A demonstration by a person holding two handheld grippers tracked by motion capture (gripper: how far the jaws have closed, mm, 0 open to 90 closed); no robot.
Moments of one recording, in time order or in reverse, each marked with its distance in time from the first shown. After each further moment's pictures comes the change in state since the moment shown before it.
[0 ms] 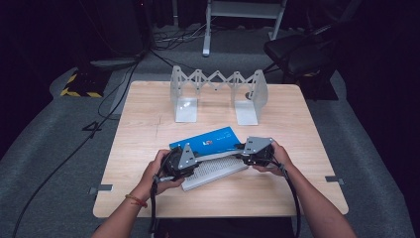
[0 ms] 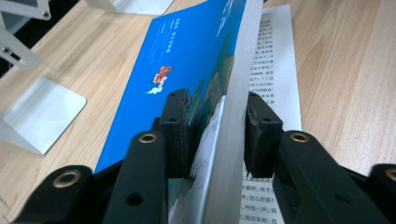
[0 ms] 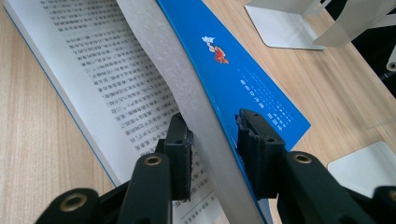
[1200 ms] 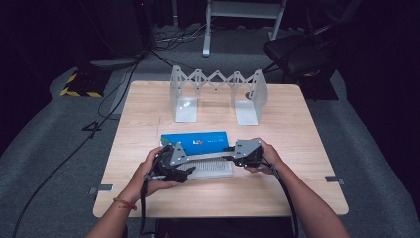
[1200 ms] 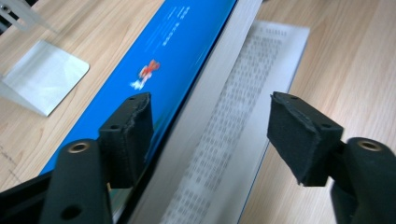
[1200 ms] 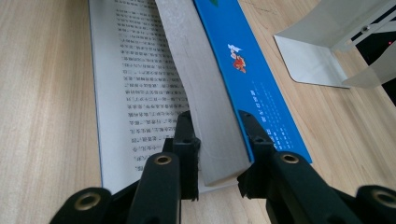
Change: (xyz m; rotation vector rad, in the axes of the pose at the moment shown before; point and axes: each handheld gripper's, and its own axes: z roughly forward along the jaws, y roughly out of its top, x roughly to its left) left arm 0.003 0.006 -0.011 0.112 -0.003 -0.094; right arm 0.011 0.023 0.018 -0.031 0.066 -0.112
